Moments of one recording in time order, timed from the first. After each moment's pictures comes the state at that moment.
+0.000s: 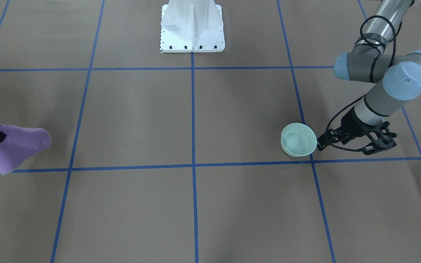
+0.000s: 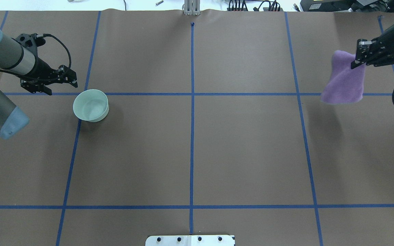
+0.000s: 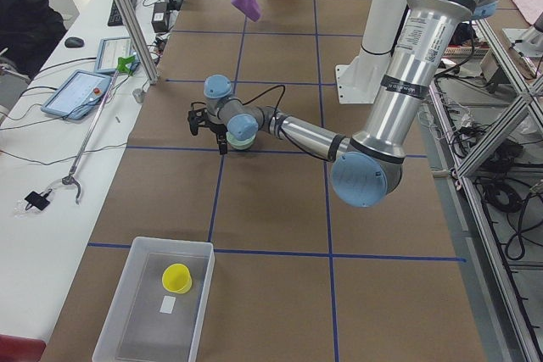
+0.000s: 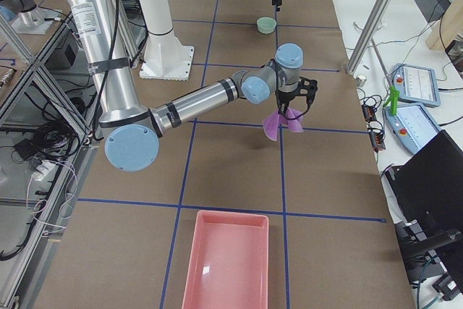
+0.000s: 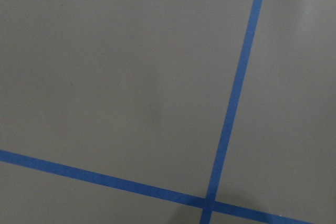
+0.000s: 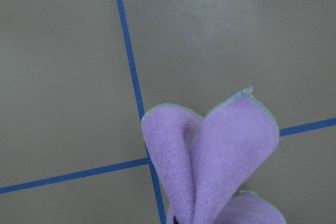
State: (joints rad) left arm -0.95 -1.88 -1.53 -2.03 -2.18 -1.16; right arm 1.23 -1.34 1.81 -1.47 2.34 0.88
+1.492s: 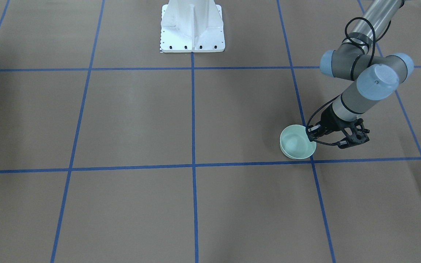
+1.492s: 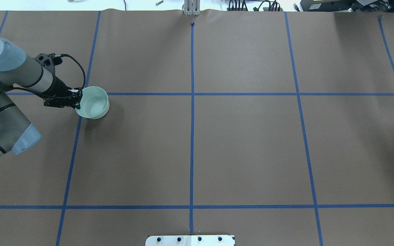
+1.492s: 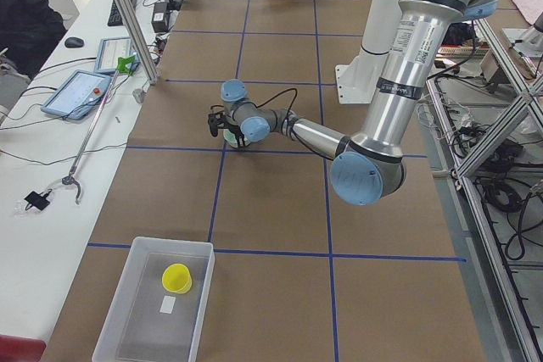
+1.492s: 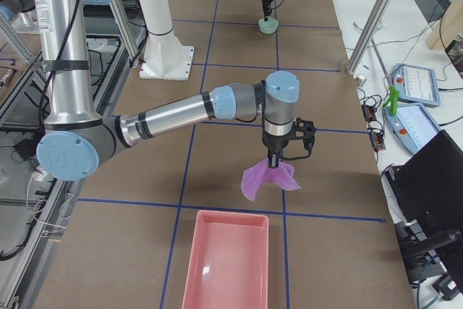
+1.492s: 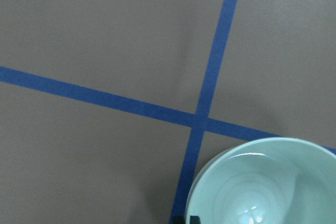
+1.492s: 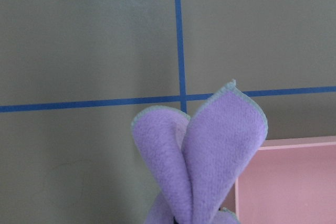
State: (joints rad) left arm -0.89 -1.88 -1.54 -2.03 -2.21 -1.20; right arm 1.52 -1.54 1.84 -1.78 2.21 0.16
